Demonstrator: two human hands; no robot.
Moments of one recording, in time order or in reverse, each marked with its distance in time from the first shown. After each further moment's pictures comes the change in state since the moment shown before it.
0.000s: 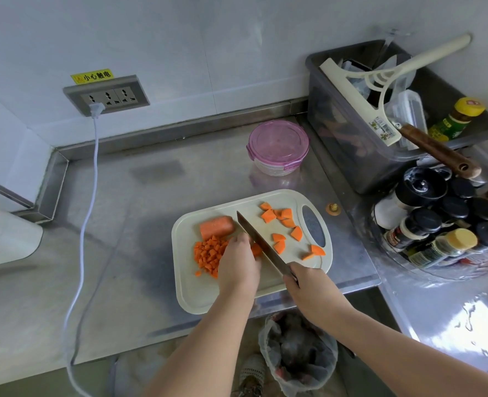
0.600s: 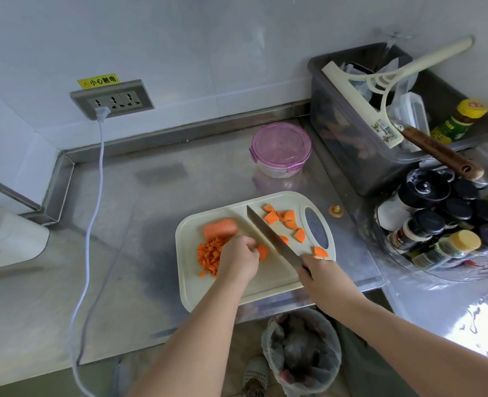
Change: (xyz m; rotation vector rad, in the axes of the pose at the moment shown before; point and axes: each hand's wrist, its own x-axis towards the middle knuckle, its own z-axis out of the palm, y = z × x) left_hand 0.014 -0.005 -0.016 -0.250 -0.236 -0.142; right_hand 0.006 0.011 -0.014 -0.080 0.074 -0.019
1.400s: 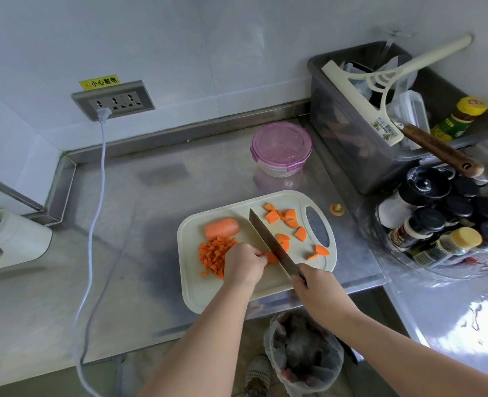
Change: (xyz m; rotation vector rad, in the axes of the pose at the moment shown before) left_hand -0.007 0.000 0.011 -0.056 -0.016 -0.065; right_hand -0.012 -0.008 0.015 0.105 -0.028 0.040
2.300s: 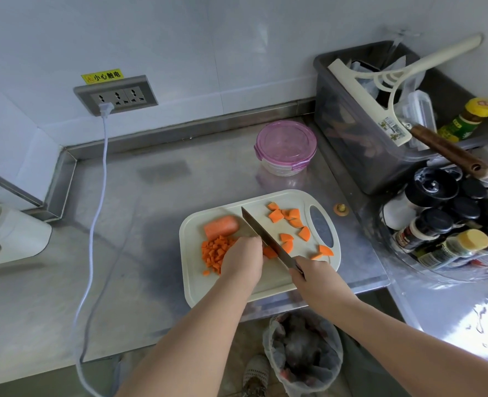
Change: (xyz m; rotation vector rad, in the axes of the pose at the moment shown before) left_hand 0.019 -0.006 -0.005 0.677 0.012 0.315; right_hand 0.019 -0.007 0.000 -0.076 -0.016 -0.003
